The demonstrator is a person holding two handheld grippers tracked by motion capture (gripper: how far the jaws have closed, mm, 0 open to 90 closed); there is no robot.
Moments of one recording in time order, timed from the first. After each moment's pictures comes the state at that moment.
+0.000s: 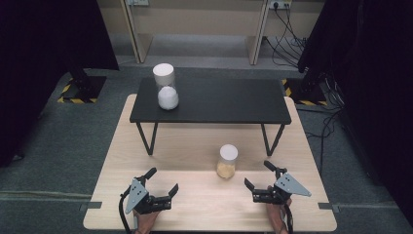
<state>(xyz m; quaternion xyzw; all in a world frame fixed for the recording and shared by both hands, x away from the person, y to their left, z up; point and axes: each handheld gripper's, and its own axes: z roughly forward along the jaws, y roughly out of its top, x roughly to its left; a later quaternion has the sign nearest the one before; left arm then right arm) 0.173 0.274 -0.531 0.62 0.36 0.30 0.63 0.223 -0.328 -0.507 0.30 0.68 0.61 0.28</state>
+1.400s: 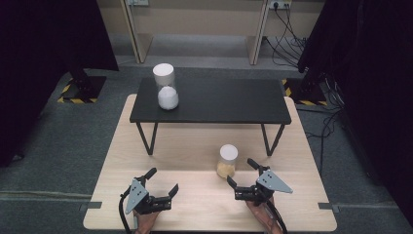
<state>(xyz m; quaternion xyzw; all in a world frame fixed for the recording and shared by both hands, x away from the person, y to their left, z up) 0.172 0.274 -0.531 0.62 0.36 0.30 0.63 0.223 -0.275 -0.497 0.31 0.67 0.62 0.26</state>
